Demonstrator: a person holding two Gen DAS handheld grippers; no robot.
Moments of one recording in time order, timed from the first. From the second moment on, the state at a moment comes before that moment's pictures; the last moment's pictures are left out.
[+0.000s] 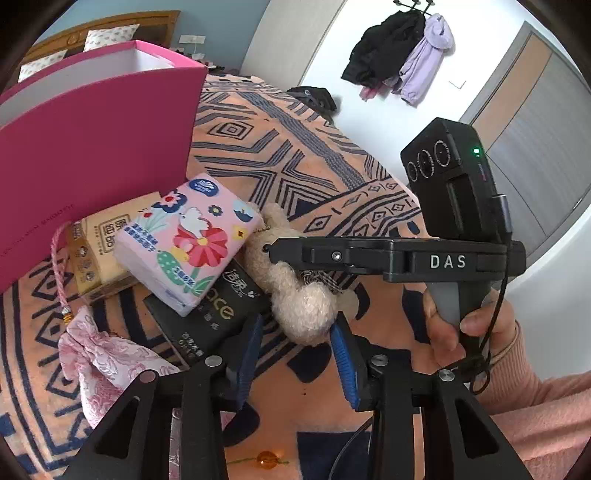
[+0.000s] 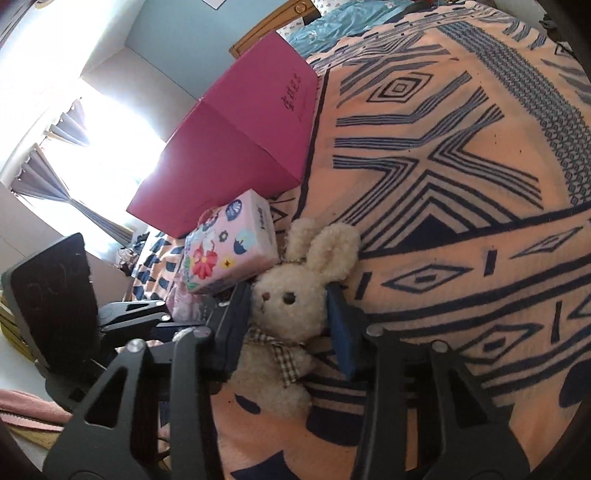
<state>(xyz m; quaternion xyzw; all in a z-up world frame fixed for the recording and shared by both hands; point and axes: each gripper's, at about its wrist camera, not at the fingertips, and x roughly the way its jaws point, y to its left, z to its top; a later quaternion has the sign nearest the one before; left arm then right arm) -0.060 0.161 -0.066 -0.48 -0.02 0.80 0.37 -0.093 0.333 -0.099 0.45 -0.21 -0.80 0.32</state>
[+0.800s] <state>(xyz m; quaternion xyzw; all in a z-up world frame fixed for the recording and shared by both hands) -0.065 0.134 0.017 -0.38 -0.03 0.84 0.39 -0.094 0.312 0.006 0.34 -0.14 -0.87 0.34</state>
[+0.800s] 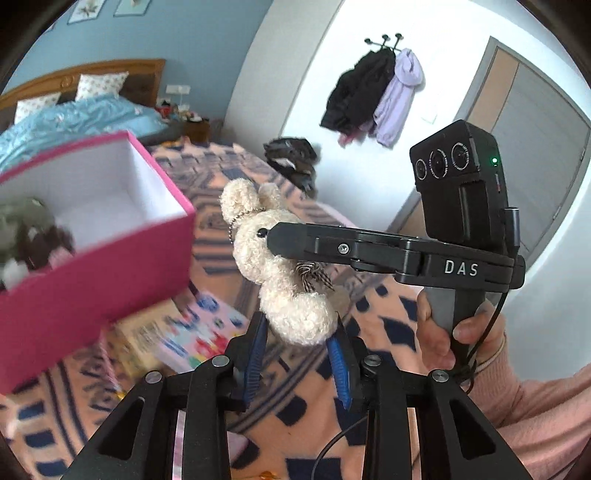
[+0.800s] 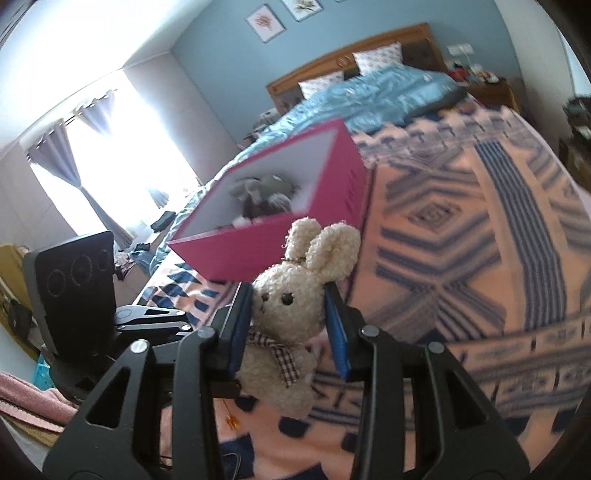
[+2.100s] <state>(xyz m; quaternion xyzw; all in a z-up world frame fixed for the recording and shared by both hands) -0.275 0.082 0.018 -0.44 -0.02 0.88 0.20 -0.311 0.196 0.032 0.36 0.00 -0.88 0.32</state>
